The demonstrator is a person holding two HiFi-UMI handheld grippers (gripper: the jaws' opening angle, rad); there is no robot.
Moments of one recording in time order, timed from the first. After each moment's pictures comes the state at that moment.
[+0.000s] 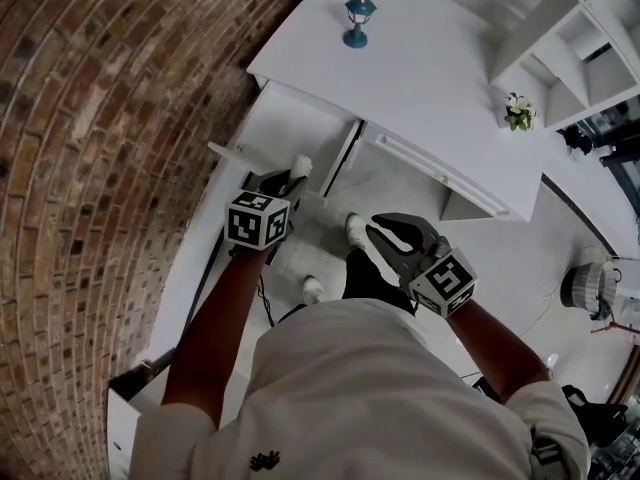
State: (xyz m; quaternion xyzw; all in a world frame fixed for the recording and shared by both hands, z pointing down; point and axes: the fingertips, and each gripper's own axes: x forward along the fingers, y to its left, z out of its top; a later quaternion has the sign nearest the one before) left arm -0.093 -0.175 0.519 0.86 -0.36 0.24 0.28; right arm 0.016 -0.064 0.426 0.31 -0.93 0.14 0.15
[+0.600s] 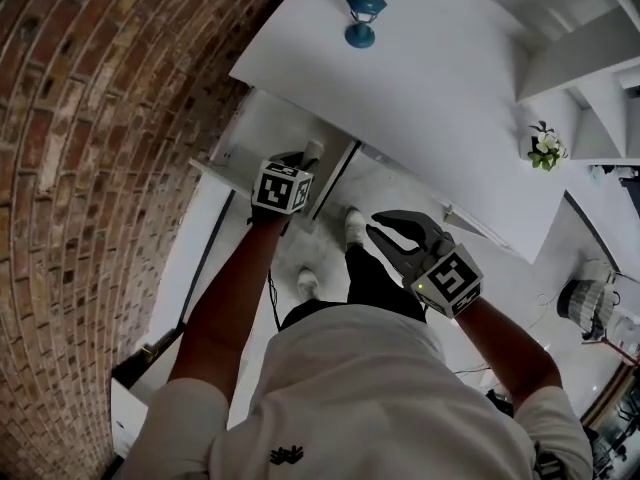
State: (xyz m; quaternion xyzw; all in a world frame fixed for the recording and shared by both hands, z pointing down) left arm -0.032 -0.318 0.653 0.80 -0.37 0.35 0.32; right arm 0.064 -0.194 0.469 0.25 -0.93 0.19 0.18
